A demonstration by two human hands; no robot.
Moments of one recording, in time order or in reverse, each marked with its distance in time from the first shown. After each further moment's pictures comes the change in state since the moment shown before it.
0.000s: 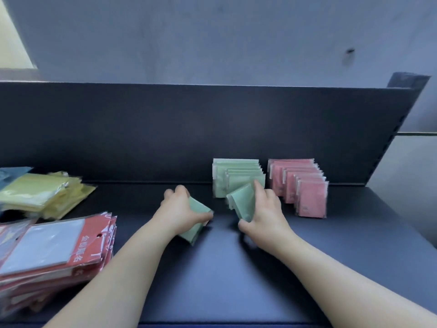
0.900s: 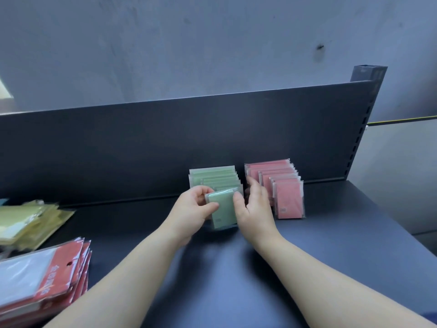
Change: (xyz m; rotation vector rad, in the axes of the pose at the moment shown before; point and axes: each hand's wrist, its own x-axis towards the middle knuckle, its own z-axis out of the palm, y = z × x) left_hand 0.002 0.063 0.030 -0.772 -0.134 0.213; right_hand 0.017 0.022 -0.008 0.417 0.298 0.068
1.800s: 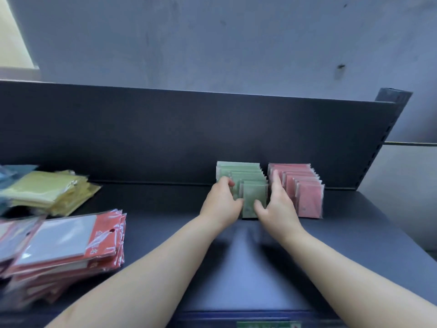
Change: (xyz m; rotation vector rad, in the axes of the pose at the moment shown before) left_hand -0.004 -0.011 -0.005 0.482 0.109 0.100; right_hand -0.016 -0.019 0.001 -0.228 -0.066 -0.072
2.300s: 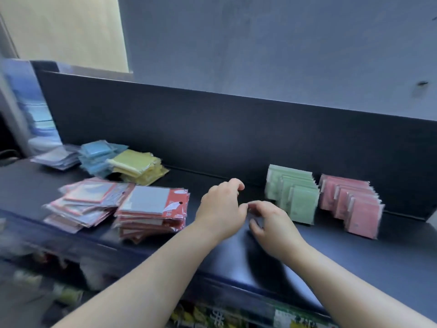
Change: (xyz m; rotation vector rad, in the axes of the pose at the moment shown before) left_hand -0.092 -0.022 -0.089 0.304 0.231 0.034; right_hand -0.048 -0.068 0.049 -0.223 -0.337 -0.373
